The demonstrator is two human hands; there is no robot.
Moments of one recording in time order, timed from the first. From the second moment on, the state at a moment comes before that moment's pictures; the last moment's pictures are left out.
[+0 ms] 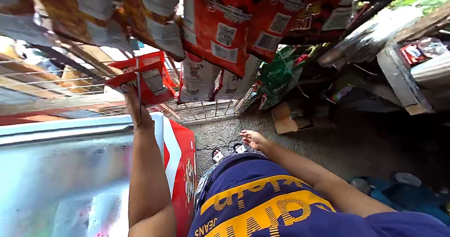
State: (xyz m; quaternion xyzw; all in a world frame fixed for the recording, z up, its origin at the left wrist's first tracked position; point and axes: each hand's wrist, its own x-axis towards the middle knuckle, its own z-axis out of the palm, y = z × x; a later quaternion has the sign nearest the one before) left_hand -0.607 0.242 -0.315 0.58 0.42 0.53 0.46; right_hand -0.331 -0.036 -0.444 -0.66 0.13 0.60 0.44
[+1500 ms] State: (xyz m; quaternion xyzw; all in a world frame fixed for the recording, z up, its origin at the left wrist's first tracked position) left_hand -0.320 0.039 -0.308 0.64 0.36 0.44 0.51; right_hand -0.150 -0.014 -0.299 -0.68 -0.38 0.21 0.59
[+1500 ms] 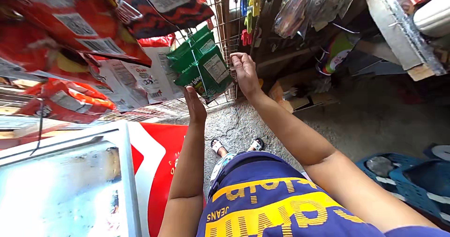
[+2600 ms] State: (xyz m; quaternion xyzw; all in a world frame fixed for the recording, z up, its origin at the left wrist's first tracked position) left_hand -0.350 0.047 -0.311 0.64 0.33 0.42 0.56; right_hand -0.161 0.021 -0.329 -0.54 -0.35 0.46 0.61
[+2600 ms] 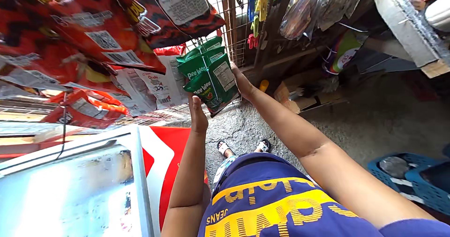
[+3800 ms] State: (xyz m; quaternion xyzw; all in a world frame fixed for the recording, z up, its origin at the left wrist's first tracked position) left_hand -0.345 -0.098 -0.465 0.85 0.19 -0.08 0.49; right_hand -0.125 -0.436 -0.540 -0.84 0.03 0.49 0.24
